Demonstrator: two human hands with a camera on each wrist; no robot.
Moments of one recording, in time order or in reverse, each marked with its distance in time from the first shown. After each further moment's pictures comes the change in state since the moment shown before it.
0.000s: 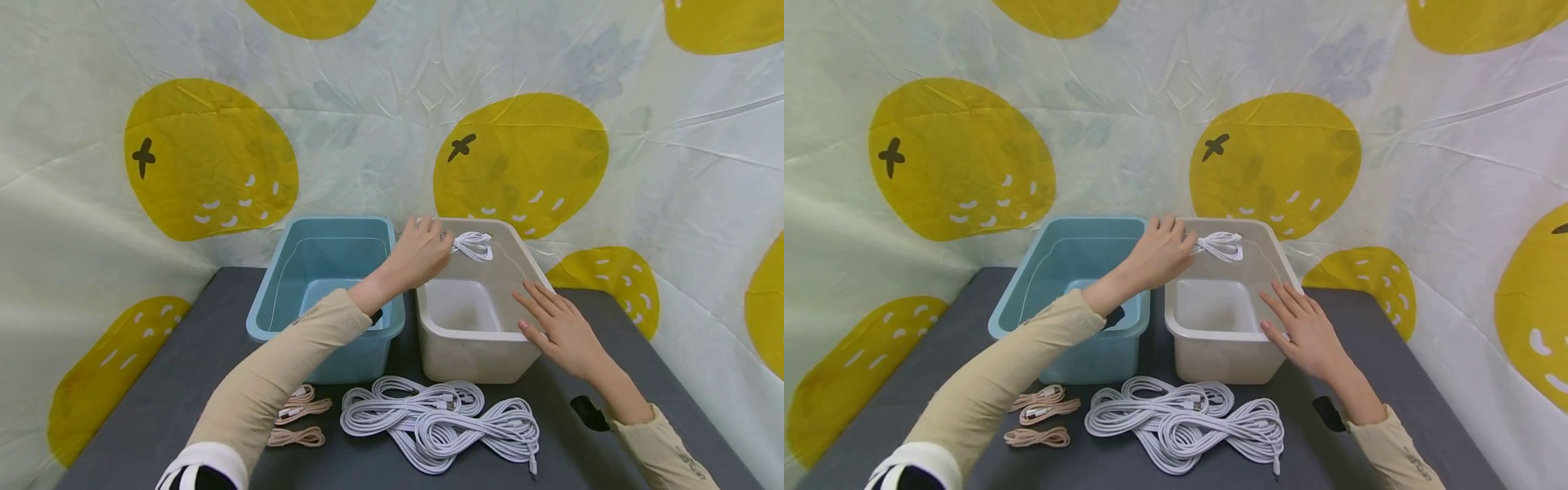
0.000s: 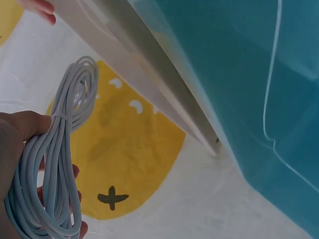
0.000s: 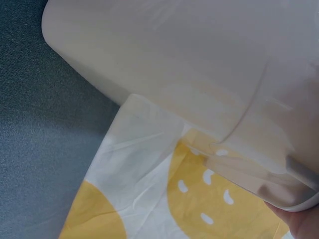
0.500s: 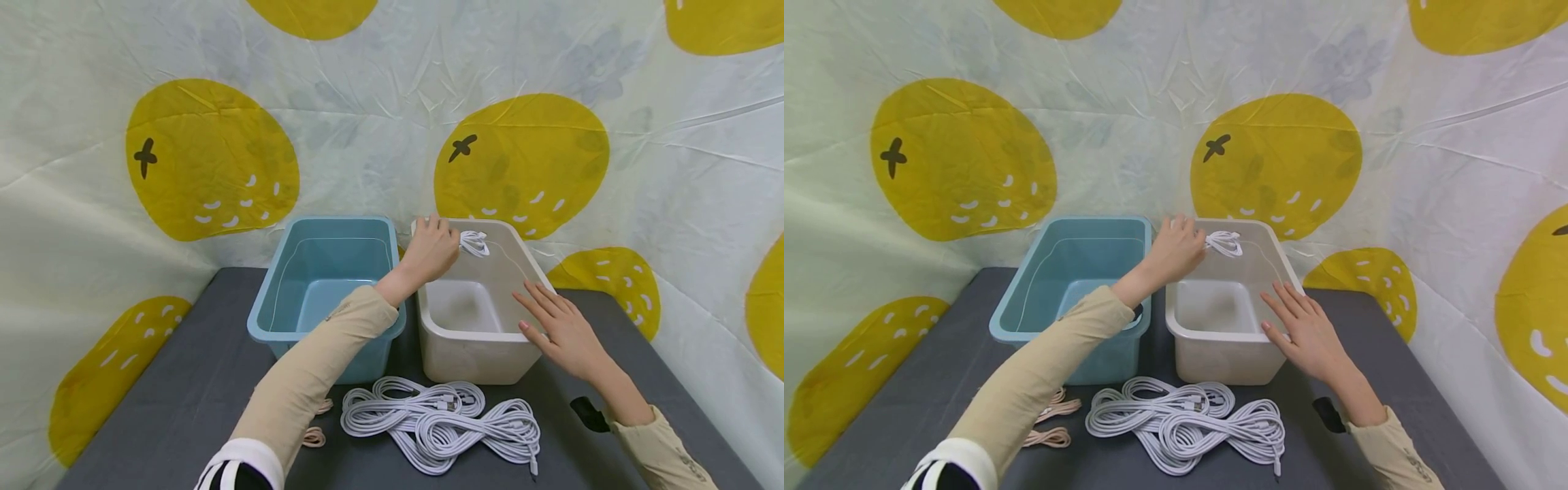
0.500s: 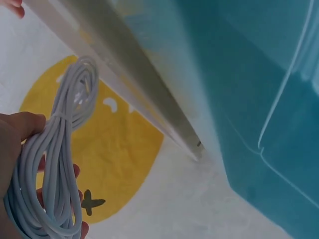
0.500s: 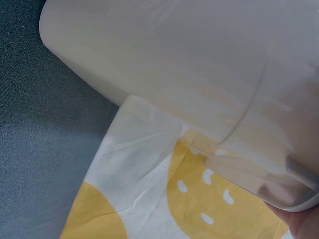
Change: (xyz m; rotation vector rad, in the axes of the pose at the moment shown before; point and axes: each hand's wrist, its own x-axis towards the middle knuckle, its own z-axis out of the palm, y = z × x) left_hand 0.017 0.013 0.026 -0.007 -0.121 -0.101; right_hand 0.001 -0.002 0.000 0.011 -0.011 0.021
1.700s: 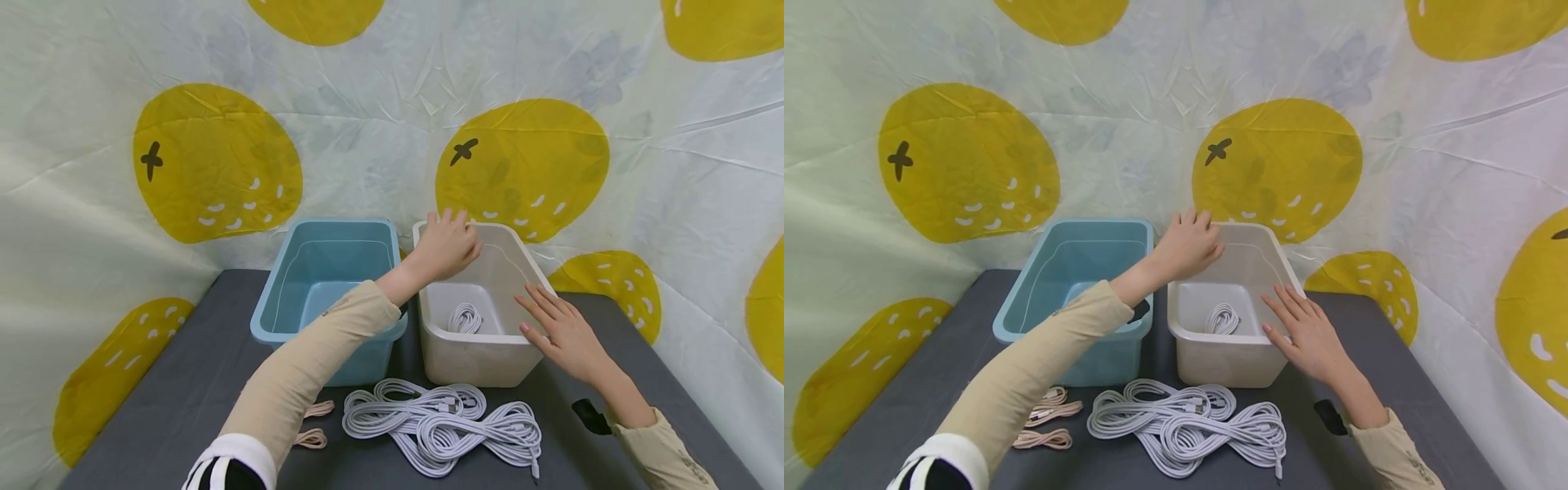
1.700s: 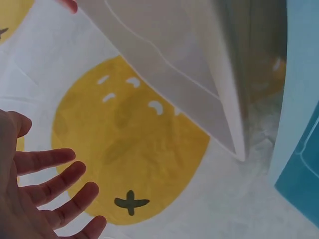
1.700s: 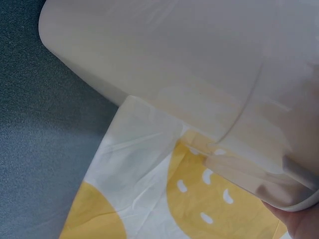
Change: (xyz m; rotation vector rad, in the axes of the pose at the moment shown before) left_hand 0.017 0.004 -0.037 -0.176 -0.165 -0.012; right_hand -0.001 0.000 -0.002 -0.029 0.004 -0.014
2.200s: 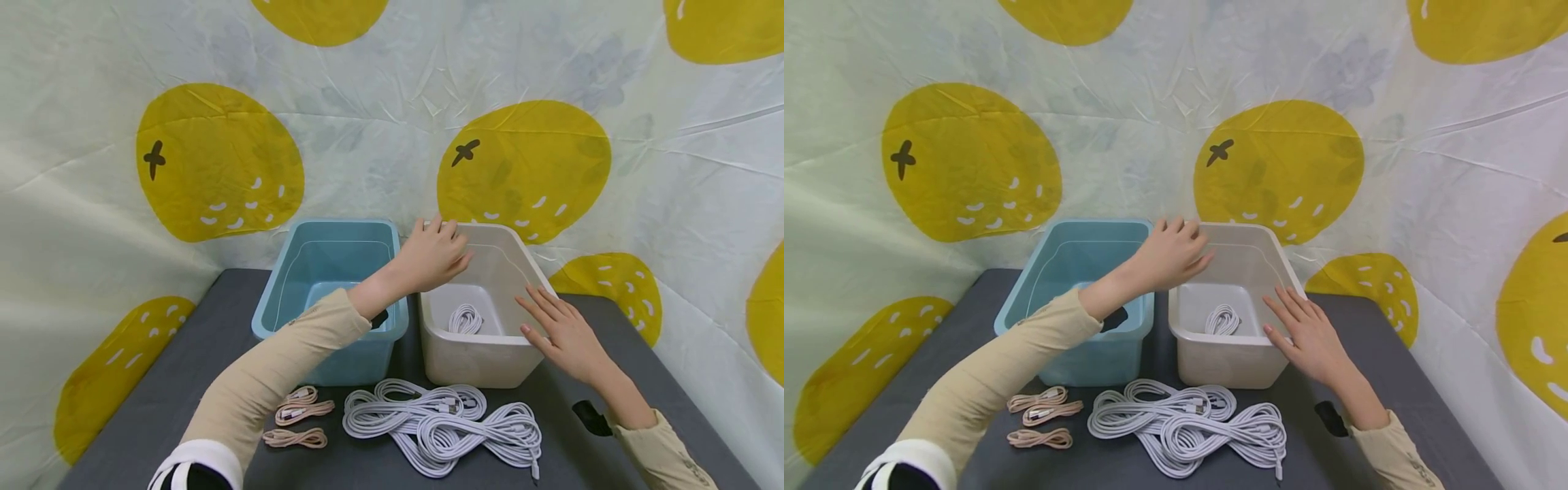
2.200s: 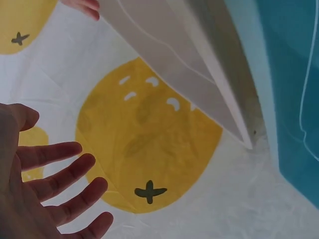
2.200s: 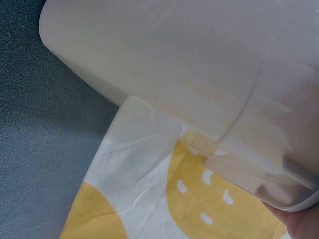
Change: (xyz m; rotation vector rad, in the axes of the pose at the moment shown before) left_hand -0.036 -0.013 -0.021 0.005 0.052 0.105; right_hand 0.000 0.000 0.001 0.011 -0.007 -0.004
